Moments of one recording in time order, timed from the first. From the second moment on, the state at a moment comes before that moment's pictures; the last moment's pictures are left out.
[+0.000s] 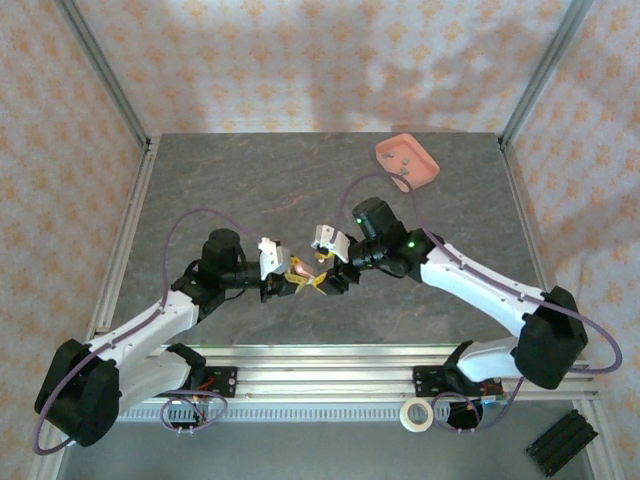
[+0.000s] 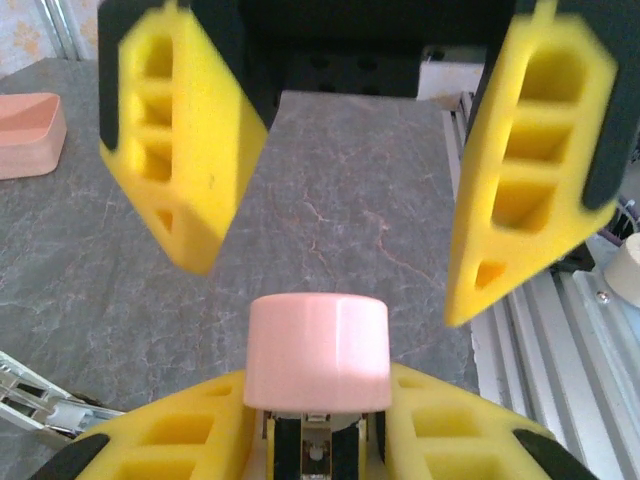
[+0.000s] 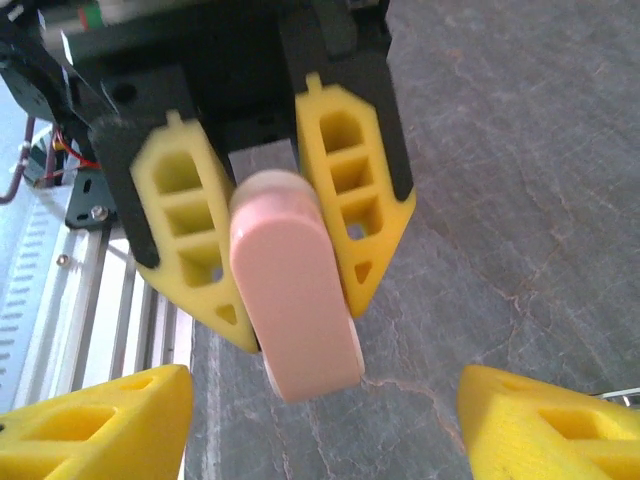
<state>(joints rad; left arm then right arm) -0.43 1.04 0.48 0.11 0.85 0.31 0.75 1.32 1.01 -0.44 -0.62 -0.40</state>
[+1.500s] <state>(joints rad) -0.47 1.01 0.51 -0.05 0.68 0.50 0.88 1.32 0.94 -0.22 -0.32 0.43</state>
